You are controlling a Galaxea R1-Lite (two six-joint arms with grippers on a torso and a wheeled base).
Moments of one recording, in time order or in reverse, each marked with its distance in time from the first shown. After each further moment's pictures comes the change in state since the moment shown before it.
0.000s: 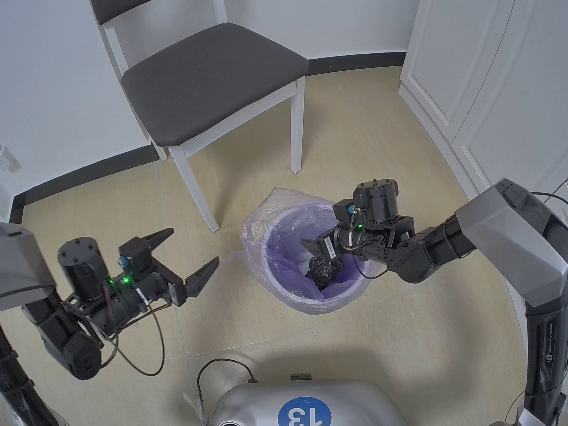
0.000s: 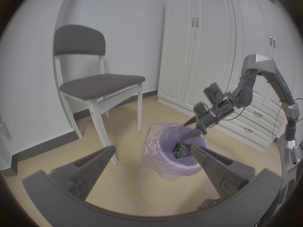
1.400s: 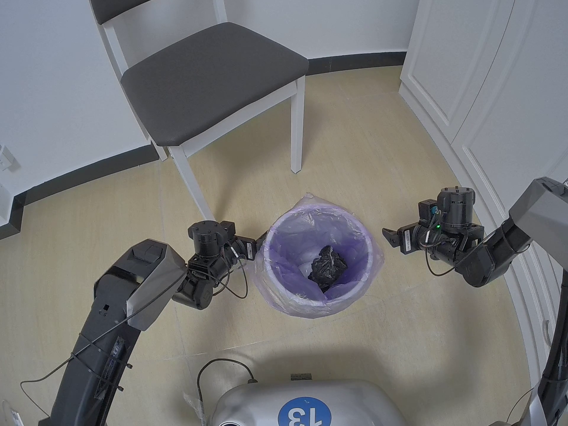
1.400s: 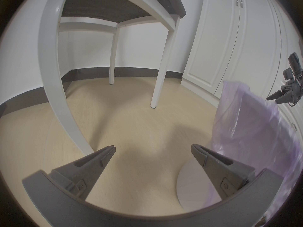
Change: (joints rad) left arm 0.003 0.865 -1.384 0.580 0.146 -0.213; right arm -0.266 -0.140 0.404 -0.291 -0.045 0.049
